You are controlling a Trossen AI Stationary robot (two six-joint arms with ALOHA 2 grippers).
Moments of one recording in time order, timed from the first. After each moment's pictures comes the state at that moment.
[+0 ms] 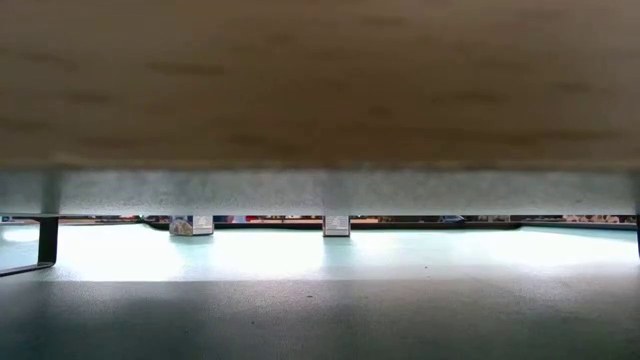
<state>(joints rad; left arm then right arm) -0.72 0.37 0.02 0.63 -0.88 0.04 0.29 2.32 2.35 -1.14 -0.34 1.86</state>
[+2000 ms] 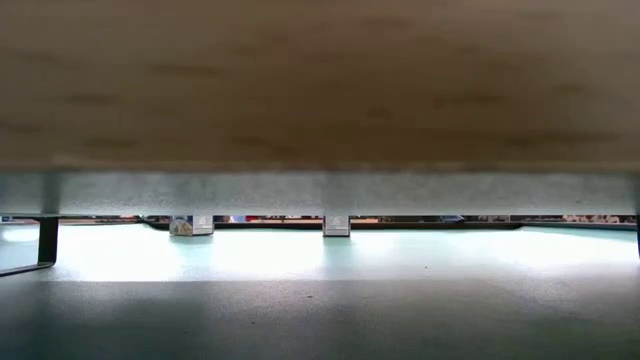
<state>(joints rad) -0.72 0.37 0.02 0.63 -0.88 0.04 0.33 1.84 1.69 -1.19 -0.24 1.99</state>
